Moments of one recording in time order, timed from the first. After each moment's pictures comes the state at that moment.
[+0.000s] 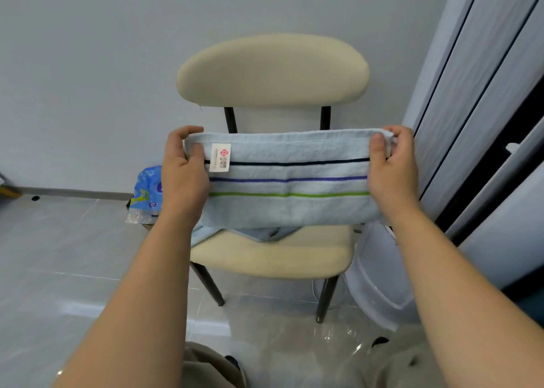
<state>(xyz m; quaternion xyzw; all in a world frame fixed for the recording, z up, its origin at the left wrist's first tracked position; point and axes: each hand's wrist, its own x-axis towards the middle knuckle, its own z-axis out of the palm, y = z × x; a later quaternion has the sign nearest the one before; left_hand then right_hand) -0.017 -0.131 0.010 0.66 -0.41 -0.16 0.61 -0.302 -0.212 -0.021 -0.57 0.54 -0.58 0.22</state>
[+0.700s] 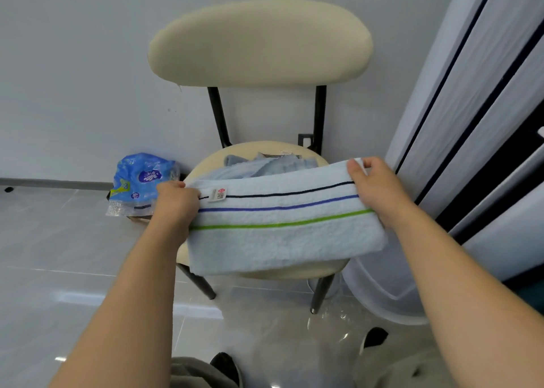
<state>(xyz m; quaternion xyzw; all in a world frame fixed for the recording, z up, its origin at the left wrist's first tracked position) 0.020 -0.168 -0.077 0.79 -0.25 -0.33 0.46 -0.312 -0.253 -0.095 -0.57 0.64 -0.36 0.37</state>
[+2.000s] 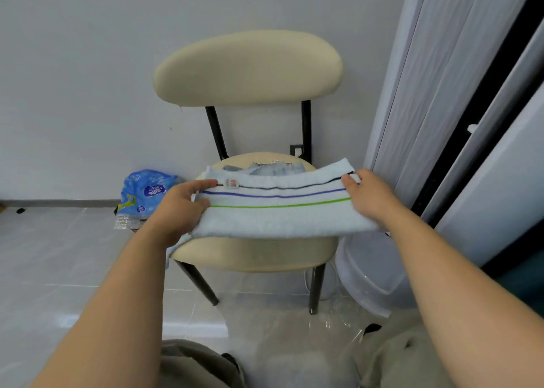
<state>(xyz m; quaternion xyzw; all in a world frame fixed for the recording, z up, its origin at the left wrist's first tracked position) -0.001 -0.118 -0.031 0.73 -0.52 -0.30 0.34 -0.341 -0.216 -0.074 -0.63 0.67 -0.25 0.31</state>
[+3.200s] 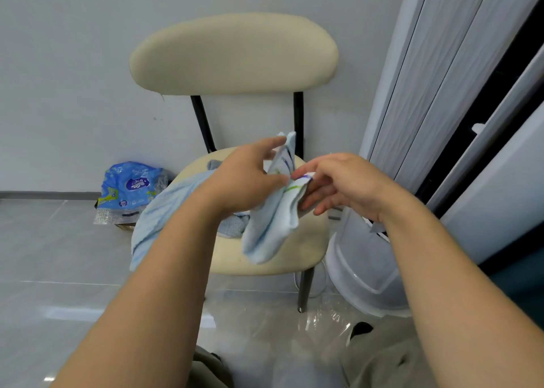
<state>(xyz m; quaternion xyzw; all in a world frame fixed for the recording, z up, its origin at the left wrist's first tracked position) -0.121 -0.149 0.026 0.63 -0.67 -0.29 0.27 -0.312 -0.184 0.004 -0.61 0.46 -0.26 0.60</state>
